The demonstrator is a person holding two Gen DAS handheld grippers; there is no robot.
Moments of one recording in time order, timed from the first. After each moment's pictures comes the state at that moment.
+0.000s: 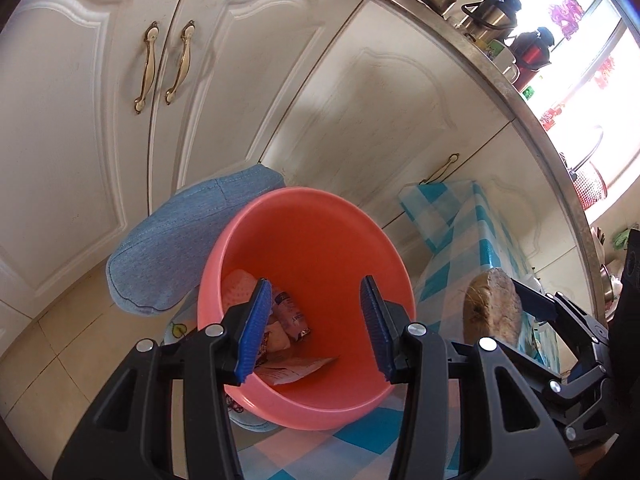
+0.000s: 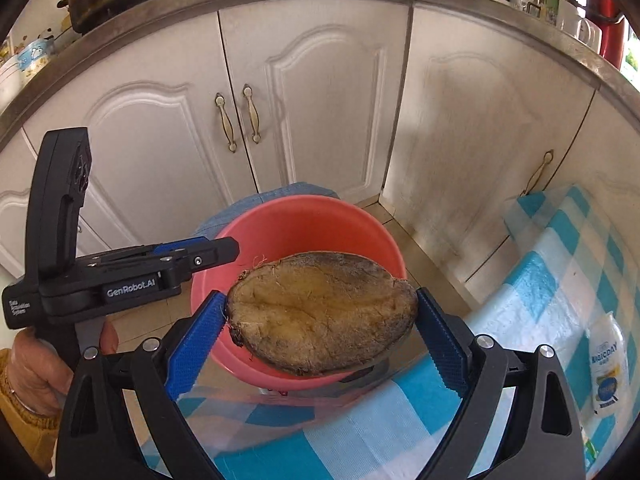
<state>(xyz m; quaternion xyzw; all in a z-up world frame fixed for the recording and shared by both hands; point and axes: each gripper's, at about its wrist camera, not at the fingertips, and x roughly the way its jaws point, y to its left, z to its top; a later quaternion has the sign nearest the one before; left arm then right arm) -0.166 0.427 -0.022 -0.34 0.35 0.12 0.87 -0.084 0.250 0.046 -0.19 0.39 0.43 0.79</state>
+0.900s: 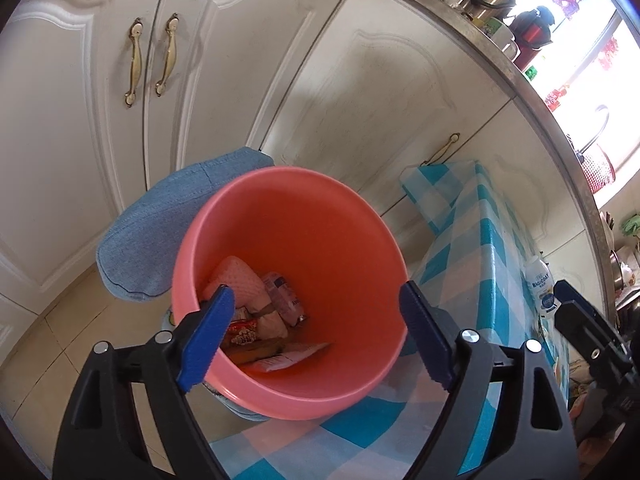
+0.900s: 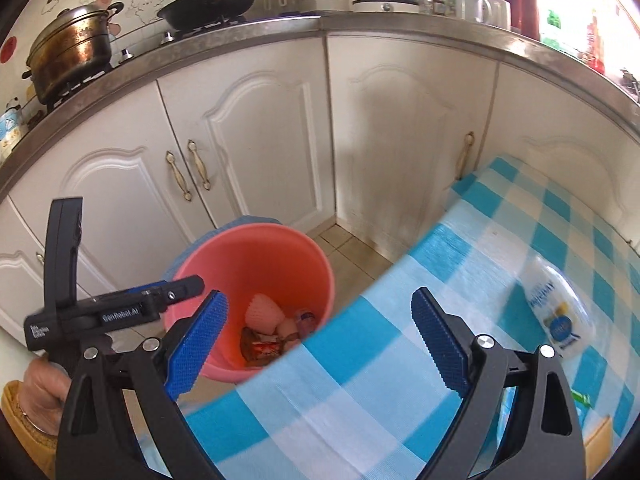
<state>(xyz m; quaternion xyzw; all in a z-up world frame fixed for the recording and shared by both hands) -0.152 0.402 -0.020 -0.32 0.38 0.11 0.86 -0.076 0.164 0.070 -0.10 0.37 0.37 0.85</state>
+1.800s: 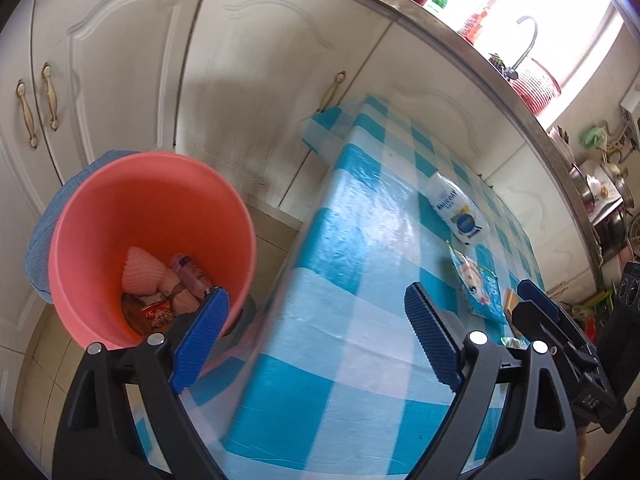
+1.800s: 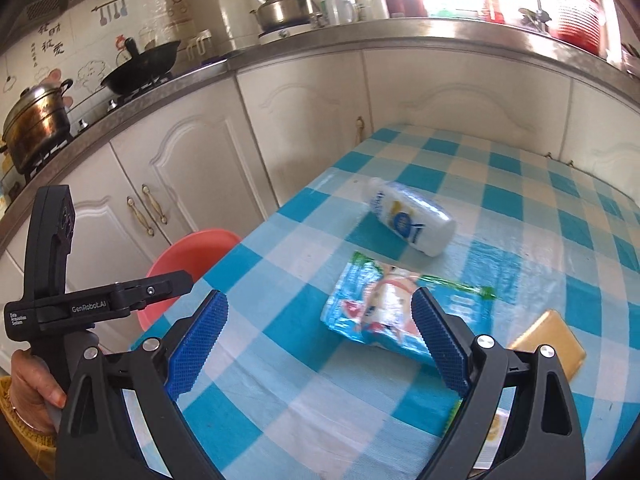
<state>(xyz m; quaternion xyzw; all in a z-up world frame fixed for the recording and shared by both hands) -0.122 0.271 0.022 -0.24 0.42 0.00 0.88 -0.093 0.013 0.065 0.01 0.36 0.29 0.89</state>
